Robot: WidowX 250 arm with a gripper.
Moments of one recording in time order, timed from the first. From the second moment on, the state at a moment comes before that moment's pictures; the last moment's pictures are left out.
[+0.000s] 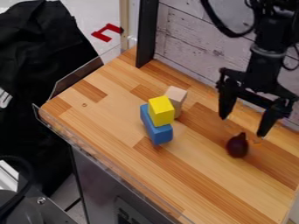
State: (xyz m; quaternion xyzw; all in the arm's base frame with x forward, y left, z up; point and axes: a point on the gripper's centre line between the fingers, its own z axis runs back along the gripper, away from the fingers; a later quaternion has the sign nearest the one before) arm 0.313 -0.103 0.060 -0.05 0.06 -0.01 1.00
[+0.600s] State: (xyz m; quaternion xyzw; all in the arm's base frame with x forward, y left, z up) arm 0.321 -0.037 0.070 -0.04 0.05 0.03 1.00
